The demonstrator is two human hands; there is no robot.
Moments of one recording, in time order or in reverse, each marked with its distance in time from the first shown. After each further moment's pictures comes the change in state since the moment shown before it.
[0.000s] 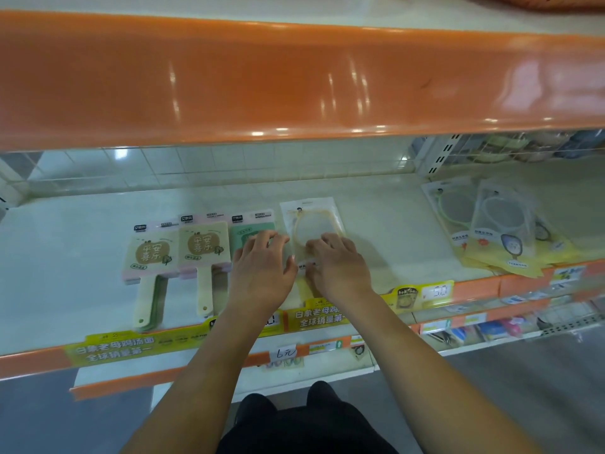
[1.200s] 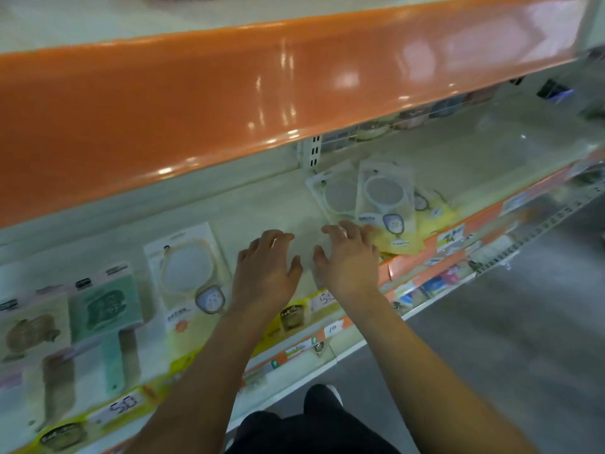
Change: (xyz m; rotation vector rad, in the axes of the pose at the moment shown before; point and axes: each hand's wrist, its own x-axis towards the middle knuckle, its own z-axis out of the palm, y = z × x) left_hand 0.051 0.171 0.075 -0.042 -0.072 0.337; right_hand -0.028 0.175 -0.051 0.115 0.375 0.457
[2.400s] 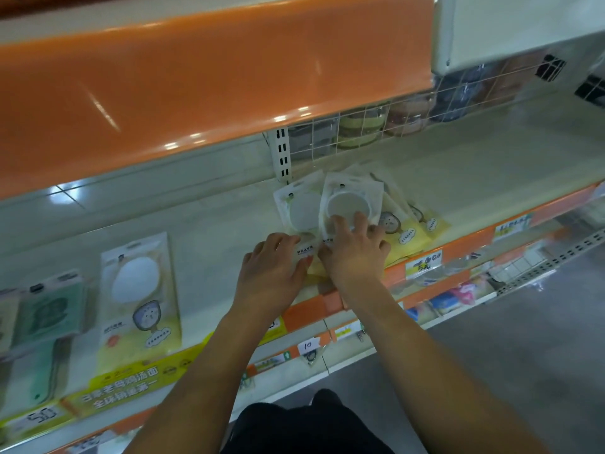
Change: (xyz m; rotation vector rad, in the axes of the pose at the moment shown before) left_hand 0.056 0.112 0.045 -0.003 -0.089 -0.115; right_hand 0.085 0.101 -0.038 -0.144 -0.149 0.011
